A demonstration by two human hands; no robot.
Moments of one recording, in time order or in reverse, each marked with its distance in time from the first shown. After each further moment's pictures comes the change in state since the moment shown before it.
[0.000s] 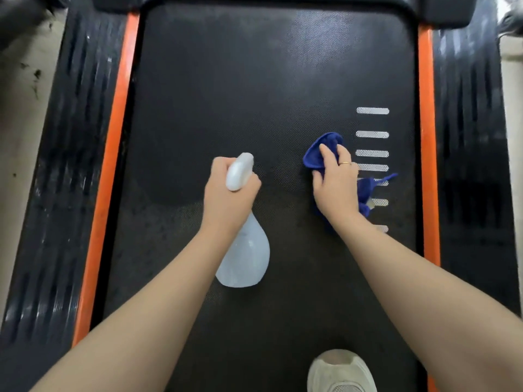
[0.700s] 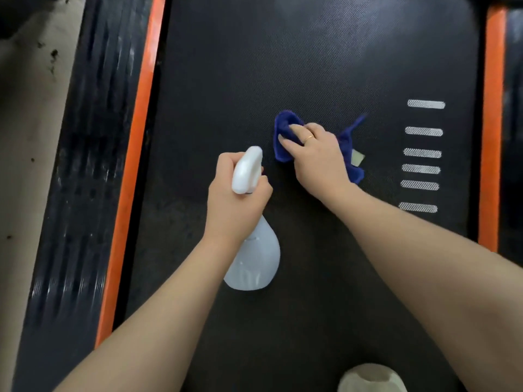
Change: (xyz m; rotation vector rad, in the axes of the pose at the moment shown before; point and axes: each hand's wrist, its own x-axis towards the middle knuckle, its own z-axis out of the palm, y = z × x) left_hand 0.011 -0.025 -0.033 -0.064 0.013 0.031; right_hand 0.044 -0.070 0.040 -0.276 0.055 -0.778
